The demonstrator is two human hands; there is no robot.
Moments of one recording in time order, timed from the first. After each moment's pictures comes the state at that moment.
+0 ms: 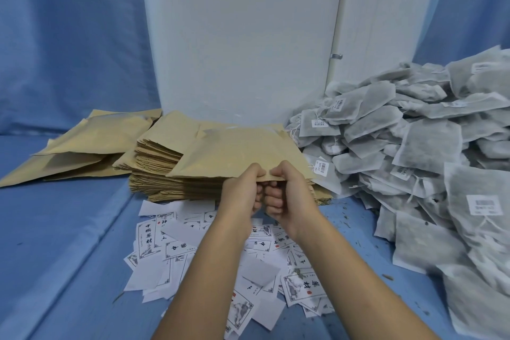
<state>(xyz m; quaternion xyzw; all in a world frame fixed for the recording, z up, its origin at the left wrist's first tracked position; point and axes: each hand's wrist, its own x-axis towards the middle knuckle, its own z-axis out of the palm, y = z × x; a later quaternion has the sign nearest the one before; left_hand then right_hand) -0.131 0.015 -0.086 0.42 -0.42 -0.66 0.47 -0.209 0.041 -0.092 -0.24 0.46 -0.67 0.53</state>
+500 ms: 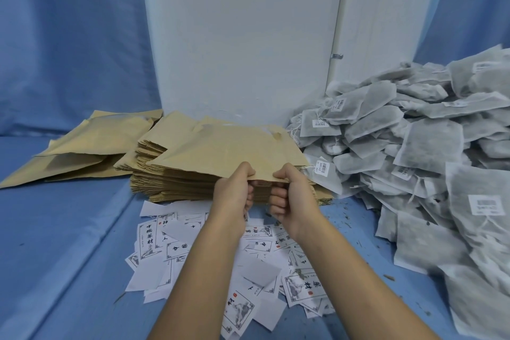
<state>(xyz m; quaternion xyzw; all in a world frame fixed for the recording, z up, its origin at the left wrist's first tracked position) -0.124 0.008 -0.088 0.43 -0.41 -0.65 0.48 -0.212 0.042 -0.096 -0.23 0.46 -0.67 0.53</state>
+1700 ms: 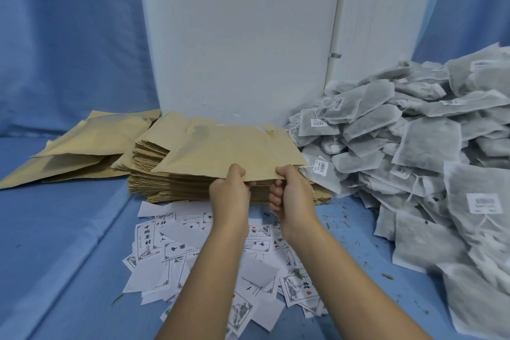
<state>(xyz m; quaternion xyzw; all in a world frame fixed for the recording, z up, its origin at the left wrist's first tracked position) -0.126 0.013 -0.088 0.42 -0.36 -0.60 0.57 -0.206 0.042 -0.096 -0.22 0.45 -0.73 0.47</state>
